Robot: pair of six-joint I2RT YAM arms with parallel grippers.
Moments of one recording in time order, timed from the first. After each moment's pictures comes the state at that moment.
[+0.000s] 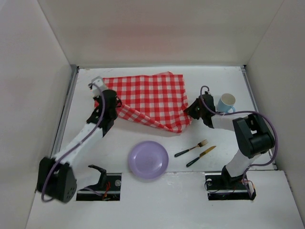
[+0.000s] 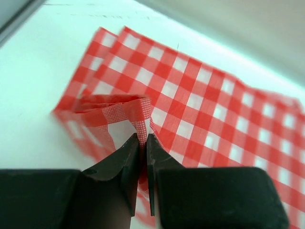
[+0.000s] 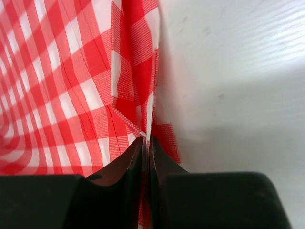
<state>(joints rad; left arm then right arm) -0.37 1.32 0.89 0.01 -0.64 -0.50 0.32 1.69 0.76 0.28 -0.04 0.88</state>
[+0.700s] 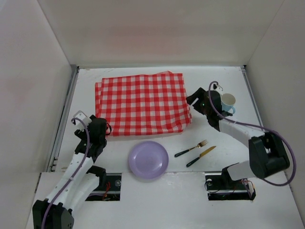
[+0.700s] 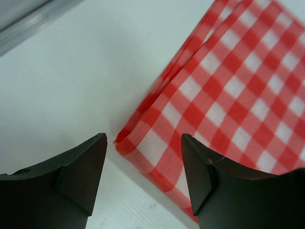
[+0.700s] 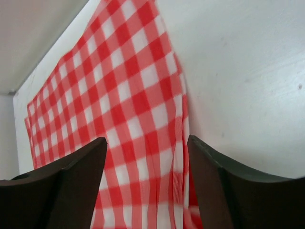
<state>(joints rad) -0.28 0.68 0.47 -0.44 -0.77 -0.78 0.31 1.47 0.81 0.19 0.14 0.85</state>
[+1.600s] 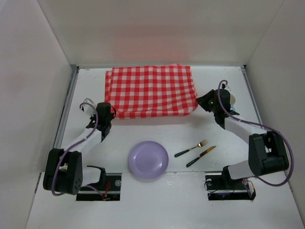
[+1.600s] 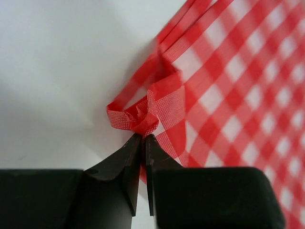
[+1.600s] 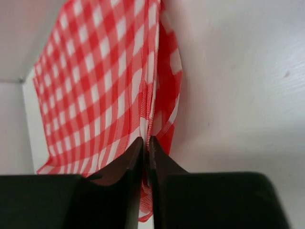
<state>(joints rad) -0.19 1.23 0.51 0.02 -0.49 -0.99 0.20 1.46 0.74 0.22 -0.04 0.86</state>
